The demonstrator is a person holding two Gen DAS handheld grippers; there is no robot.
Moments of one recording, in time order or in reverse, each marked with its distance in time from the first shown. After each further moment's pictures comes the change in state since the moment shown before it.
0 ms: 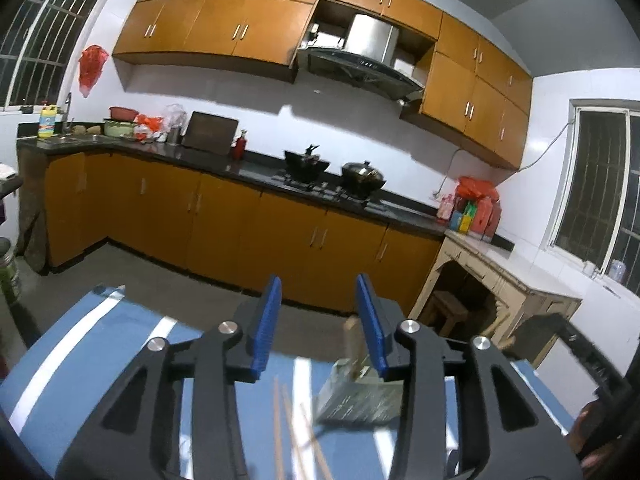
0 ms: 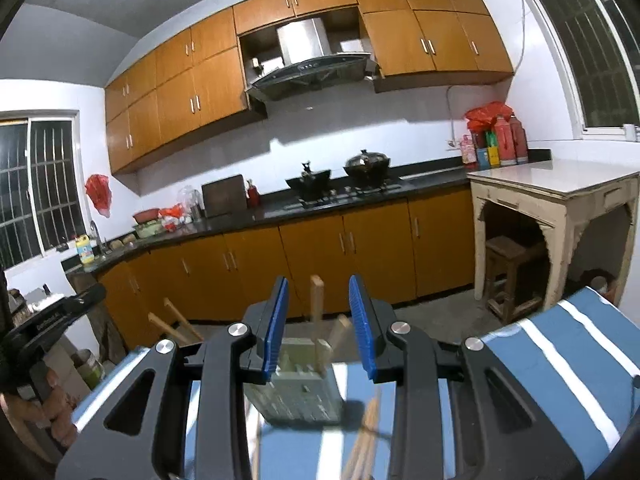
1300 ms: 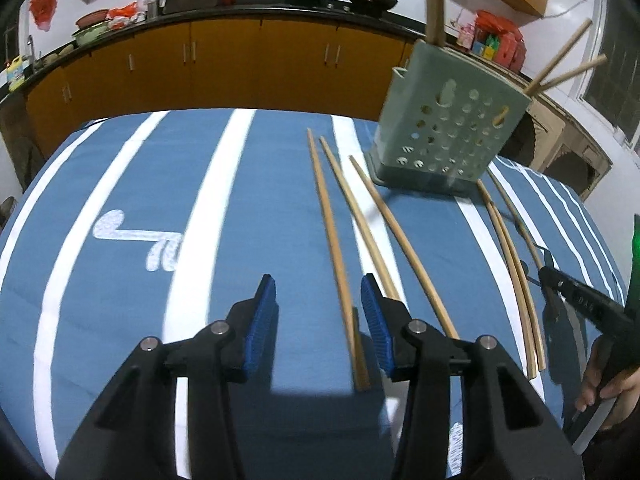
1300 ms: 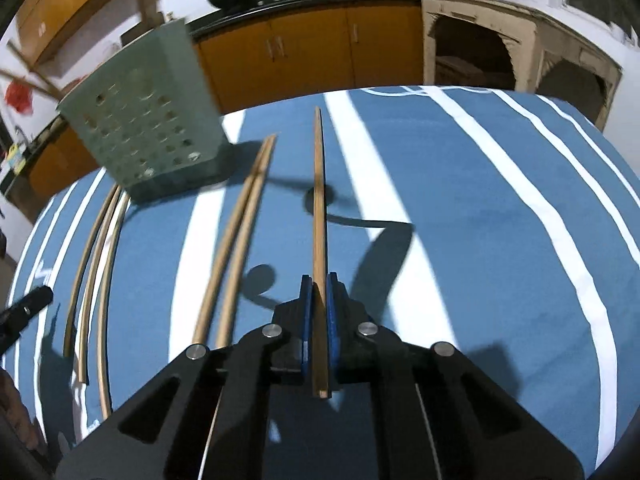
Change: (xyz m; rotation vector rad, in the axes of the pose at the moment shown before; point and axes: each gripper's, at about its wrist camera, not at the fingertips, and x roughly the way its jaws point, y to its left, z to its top) left arm 0.068 0.026 -0.186 0.138 0.595 0.063; right arm 0.082 -0.064 -0.187 0.076 0.625 -0.216
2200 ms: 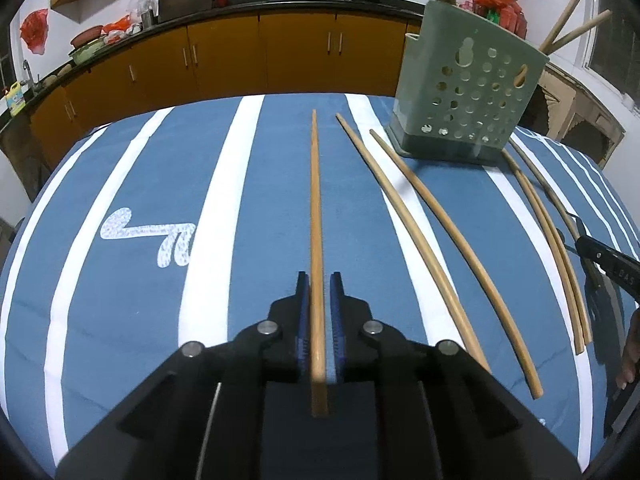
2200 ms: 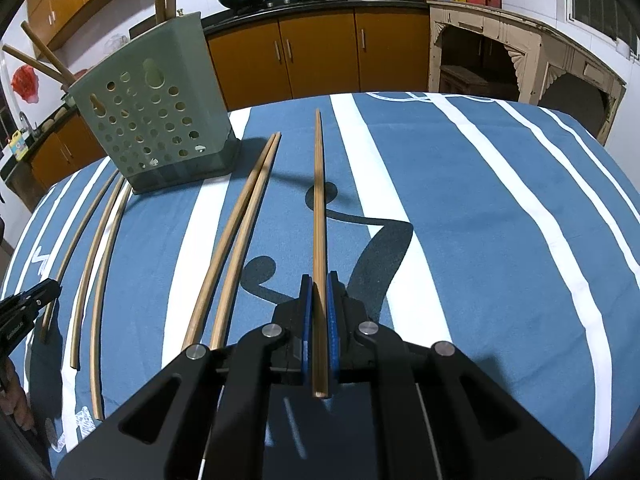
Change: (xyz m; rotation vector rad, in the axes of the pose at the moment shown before) left arm 0.017 0.011 -0.012 0.077 0.023 0.075; right arm -0.002 0.007 -0.005 -0.058 -0.021 -0.009
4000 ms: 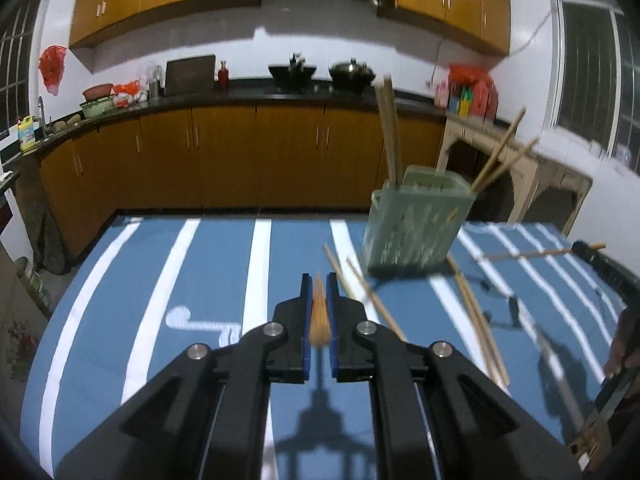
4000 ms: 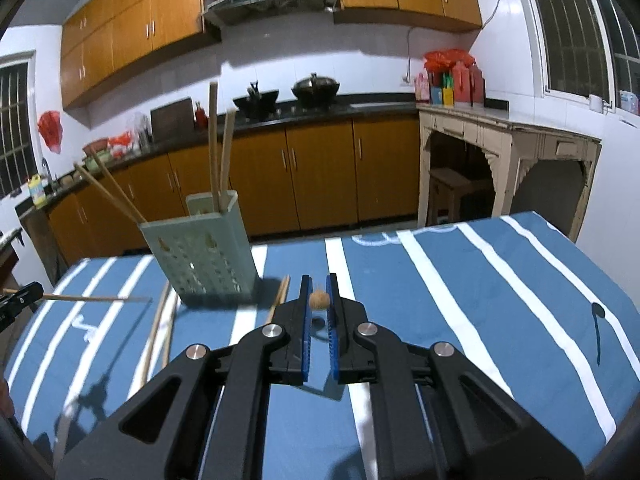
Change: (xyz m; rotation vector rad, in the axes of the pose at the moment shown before) left arm -0.130 0.012 0.034 -0.013 -0.331 -0.062; right arm -0.122 -0.007 0.036 -0.013 -0.388 0.016
